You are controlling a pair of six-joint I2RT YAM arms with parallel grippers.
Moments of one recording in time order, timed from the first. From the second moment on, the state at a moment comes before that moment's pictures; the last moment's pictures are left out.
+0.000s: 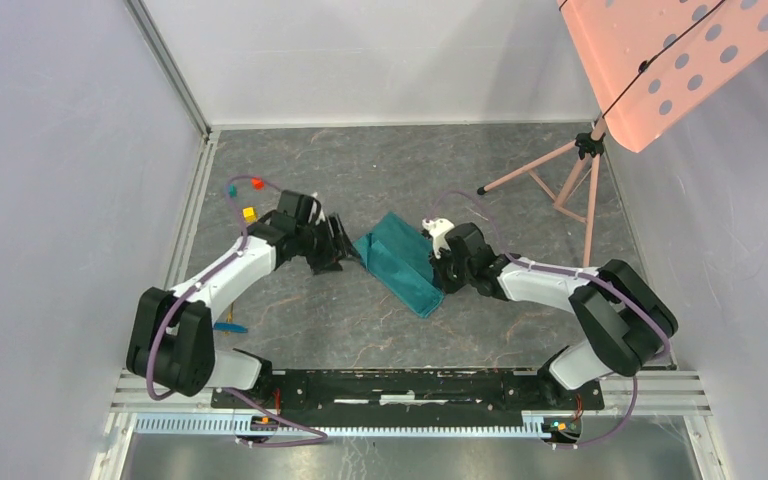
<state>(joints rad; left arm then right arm) -0.35 1.36 0.89 -0.45 0.36 -0.68 0.66 1.52 0.68 0.00 -0.14 0.10</state>
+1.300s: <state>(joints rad) -0.57 1.32 0.97 -0.55 0.06 -0.67 0.49 1.29 0.54 0.08 -0.42 0.27</state>
